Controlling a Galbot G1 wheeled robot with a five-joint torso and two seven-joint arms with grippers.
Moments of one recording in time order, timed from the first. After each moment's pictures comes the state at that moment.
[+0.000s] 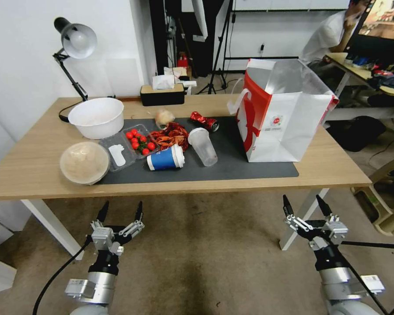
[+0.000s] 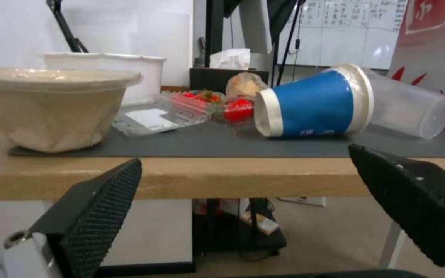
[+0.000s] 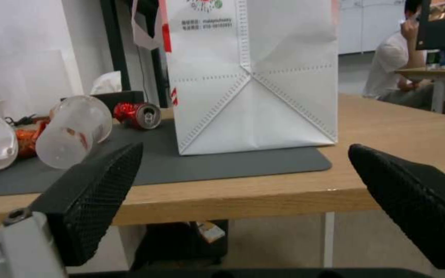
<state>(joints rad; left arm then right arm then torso) 1.76 -1.42 -0.57 -2.01 -0.28 -0.37 0.09 -1.76 1.14 0.58 2.03 0.48 0.42 0.02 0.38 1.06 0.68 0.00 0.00</state>
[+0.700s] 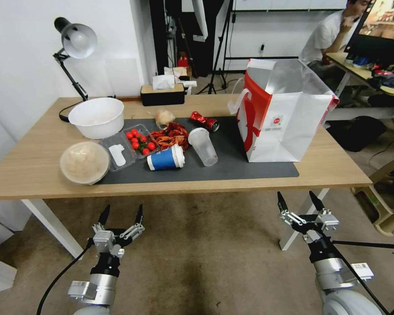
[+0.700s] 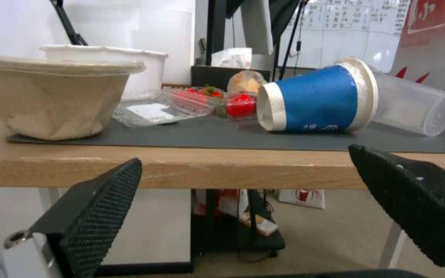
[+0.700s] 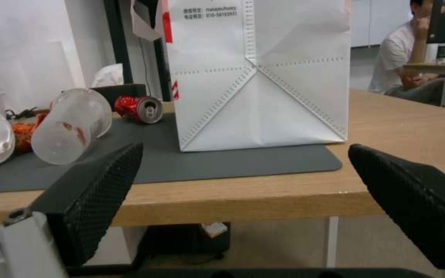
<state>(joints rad) 1.74 -1.42 -0.57 -1.98 -0.30 -0.40 0.10 -1.71 1.12 0.57 2.02 0.49 0.37 0.02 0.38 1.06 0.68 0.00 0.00</state>
